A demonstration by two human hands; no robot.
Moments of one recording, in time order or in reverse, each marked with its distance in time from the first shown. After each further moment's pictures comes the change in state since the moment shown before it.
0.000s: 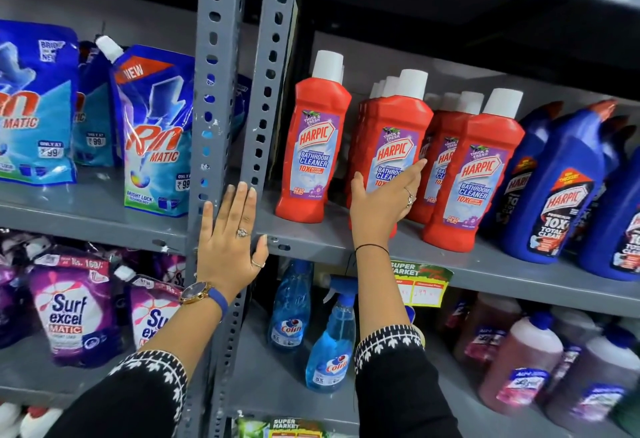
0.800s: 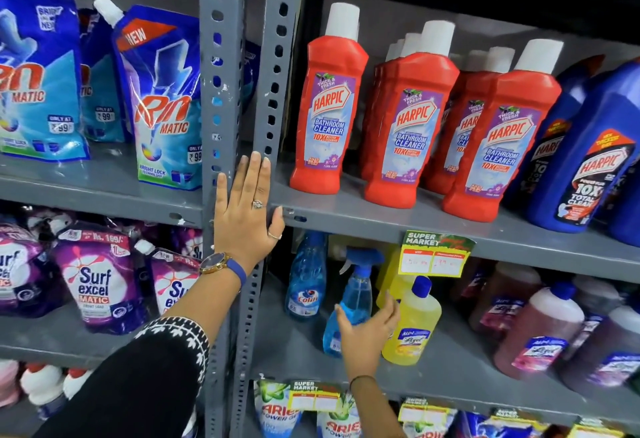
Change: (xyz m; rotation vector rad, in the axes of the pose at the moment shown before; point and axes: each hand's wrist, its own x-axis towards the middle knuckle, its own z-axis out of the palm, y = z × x) left_hand 0.001 0.001 0.001 0.022 -0.001 -0.020; right_hand -0.205 0.166 -0.033 -0.017 -0.319 0.358
